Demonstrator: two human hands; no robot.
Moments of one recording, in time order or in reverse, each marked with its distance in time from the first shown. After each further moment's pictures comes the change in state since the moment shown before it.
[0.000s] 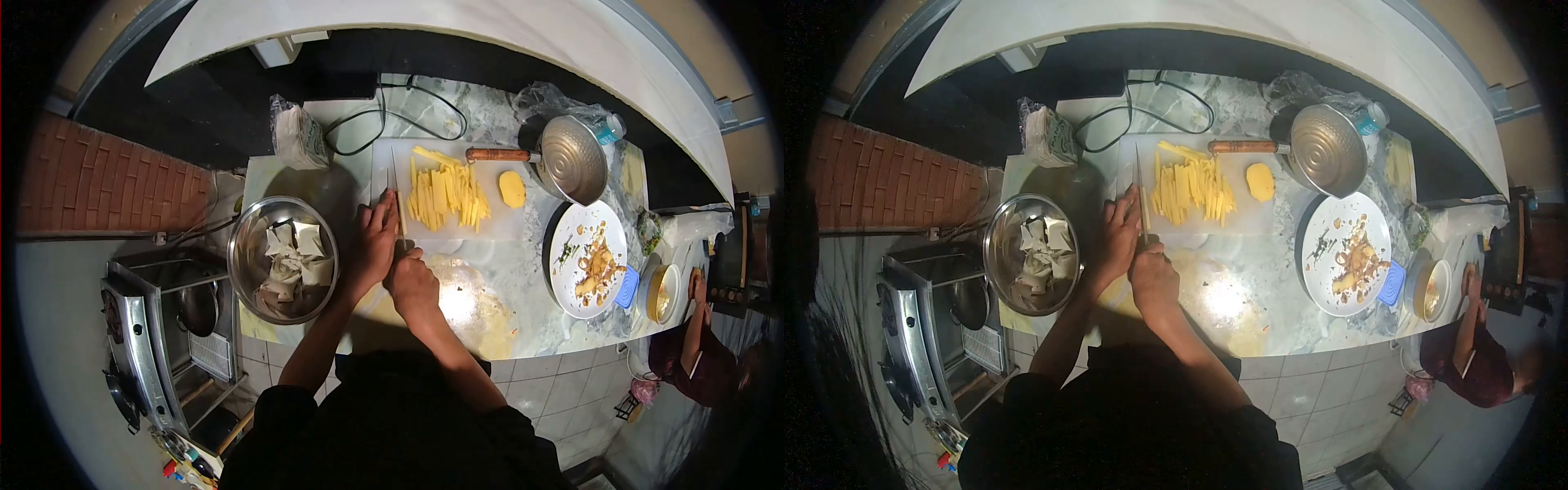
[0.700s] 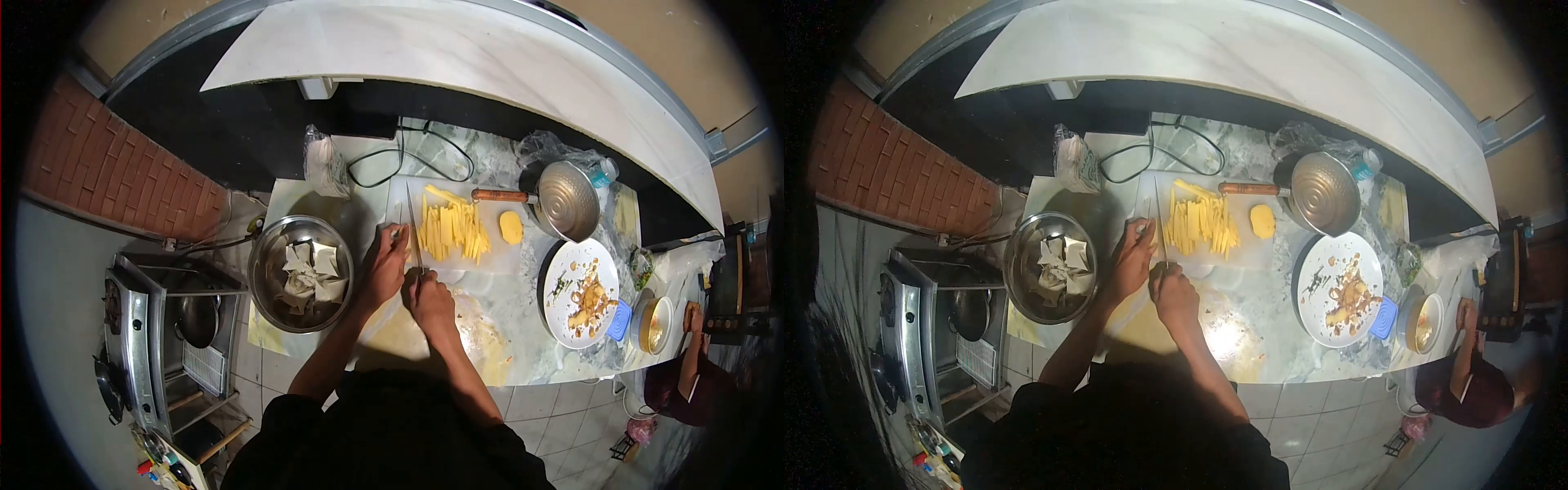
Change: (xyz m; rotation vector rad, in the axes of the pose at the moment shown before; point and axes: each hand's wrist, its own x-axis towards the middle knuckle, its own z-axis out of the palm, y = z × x) left_hand 0.001 0.007 -0.003 -0.320 0.062 -0.128; right_hand 0.002 0.024 -0.018 0.156 0.056 -0.114
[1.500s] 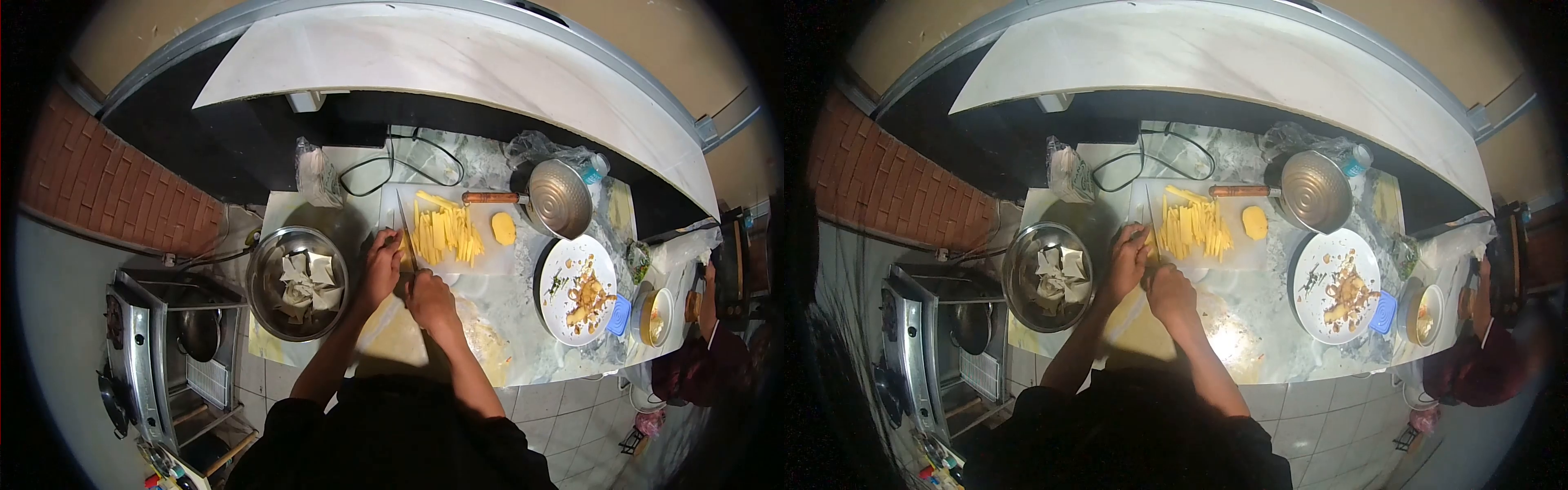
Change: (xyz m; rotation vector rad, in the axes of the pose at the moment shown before) left_hand 0.013 -0.007 0.008 -0.085 0.127 0.002; right_hand 0.008 -0.019 -0.031 0.001 -0.112 0.025
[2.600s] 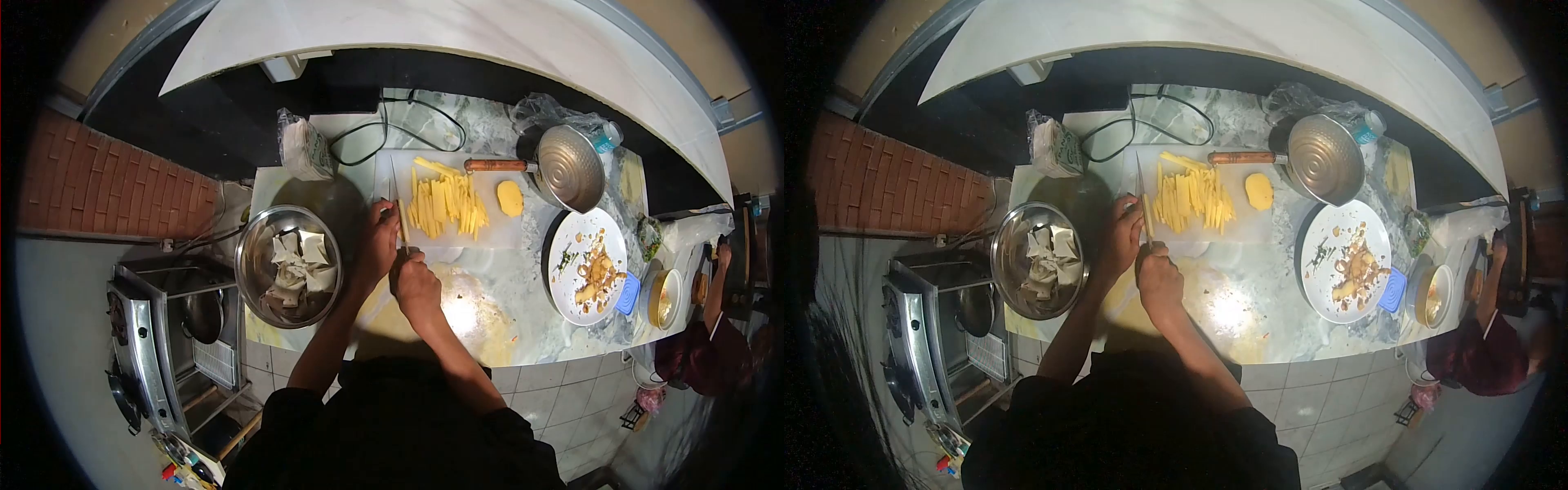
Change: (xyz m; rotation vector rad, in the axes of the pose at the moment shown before) left_hand 0.001 0.003 -0.003 0.043 -0.060 -0.043; right_hand 0.003 0.014 0.061 -0.246 0.193 -0.015
